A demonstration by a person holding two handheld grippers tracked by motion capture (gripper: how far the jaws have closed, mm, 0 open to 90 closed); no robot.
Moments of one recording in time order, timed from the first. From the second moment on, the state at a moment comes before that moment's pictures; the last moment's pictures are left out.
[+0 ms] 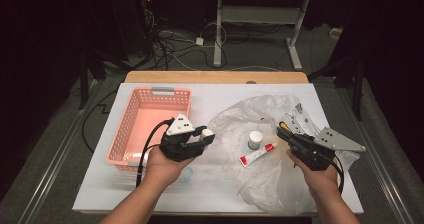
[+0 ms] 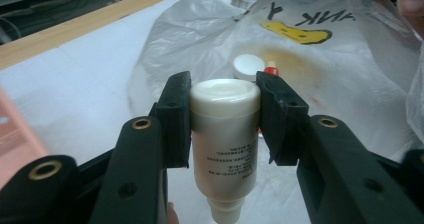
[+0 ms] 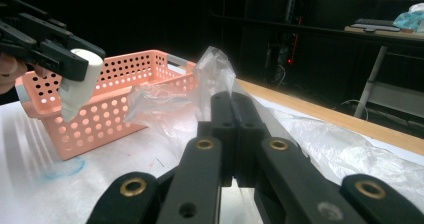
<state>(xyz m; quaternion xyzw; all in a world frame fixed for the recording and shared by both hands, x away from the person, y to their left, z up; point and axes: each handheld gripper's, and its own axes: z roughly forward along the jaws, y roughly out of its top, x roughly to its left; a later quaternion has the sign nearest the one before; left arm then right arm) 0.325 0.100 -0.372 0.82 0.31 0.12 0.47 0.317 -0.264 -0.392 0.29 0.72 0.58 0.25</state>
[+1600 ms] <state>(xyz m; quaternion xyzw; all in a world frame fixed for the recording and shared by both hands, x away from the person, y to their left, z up) 0.346 -0.050 -0.440 0.84 0.26 0.09 0.47 0.312 -0.263 -0.388 0.28 0.72 0.59 0.25</state>
